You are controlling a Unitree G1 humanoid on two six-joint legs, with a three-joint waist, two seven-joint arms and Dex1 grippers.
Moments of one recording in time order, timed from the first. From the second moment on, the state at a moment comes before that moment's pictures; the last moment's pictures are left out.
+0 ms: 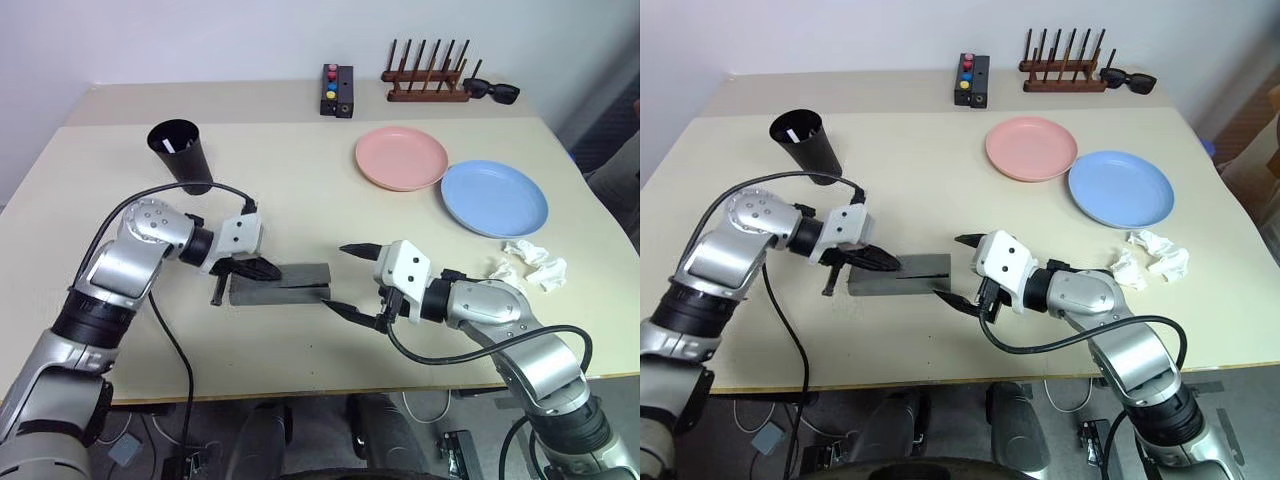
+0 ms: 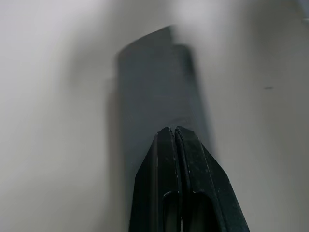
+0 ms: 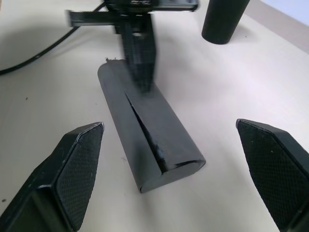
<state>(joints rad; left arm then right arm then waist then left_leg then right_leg) -0.60 0.77 -0.26 -0.02 -0.14 0.29 -1.45 -0.24 -0.57 0.22 -0.60 0.26 0.55 0.73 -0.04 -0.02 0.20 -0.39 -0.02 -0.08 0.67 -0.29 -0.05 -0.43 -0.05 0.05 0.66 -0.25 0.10</state>
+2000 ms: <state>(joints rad) -0.53 0.87 -0.01 0.17 -0.28 0.30 -1.28 -0.51 -0.63 0.20 0.01 0.04 0.26 0.73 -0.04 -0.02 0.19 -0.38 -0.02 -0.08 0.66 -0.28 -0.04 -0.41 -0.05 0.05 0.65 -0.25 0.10</state>
